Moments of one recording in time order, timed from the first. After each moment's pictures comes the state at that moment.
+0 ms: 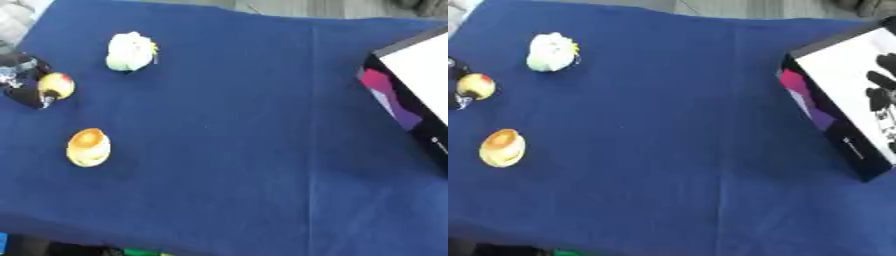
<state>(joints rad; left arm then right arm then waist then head) -1.09 0.63 -0.02 -0.59 -1.02 -0.17 -0.40 -0.12 -0.50 -0.14 -1.98 -0.19 -0.11 0.01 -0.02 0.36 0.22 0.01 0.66</state>
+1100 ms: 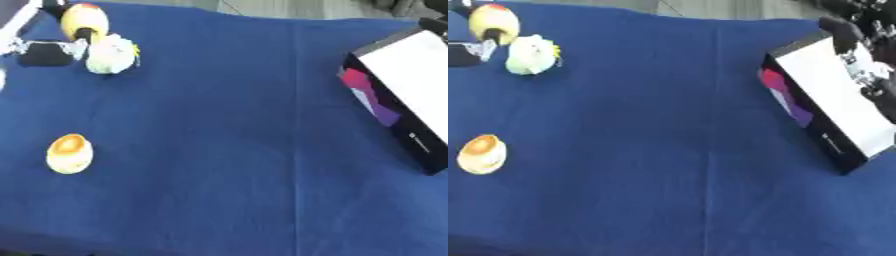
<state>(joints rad) -0.88 0.53 -0.10 -1.30 -0.59 -0.09 -0.13 -0.41 -0.66 -0.02 -1.98 -0.32 -0.12 0.13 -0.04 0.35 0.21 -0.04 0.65</state>
